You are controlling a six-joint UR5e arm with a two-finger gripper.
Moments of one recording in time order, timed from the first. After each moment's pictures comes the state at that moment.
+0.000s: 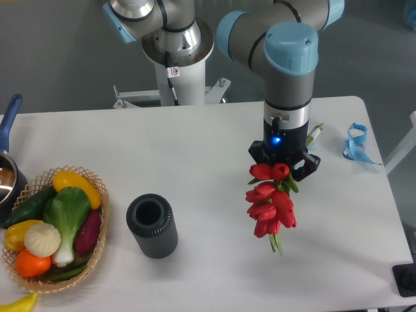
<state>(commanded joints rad) 2.59 -1.83 -1.58 -1.00 1.48 1.05</state>
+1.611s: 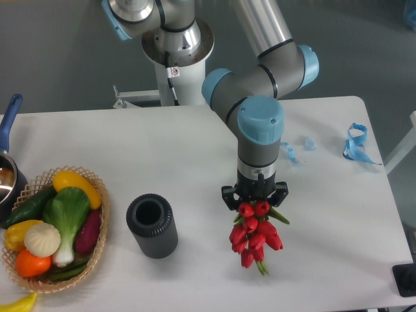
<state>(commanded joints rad) 2.51 -1.96 -1.66 -0.85 1.51 0.44</state>
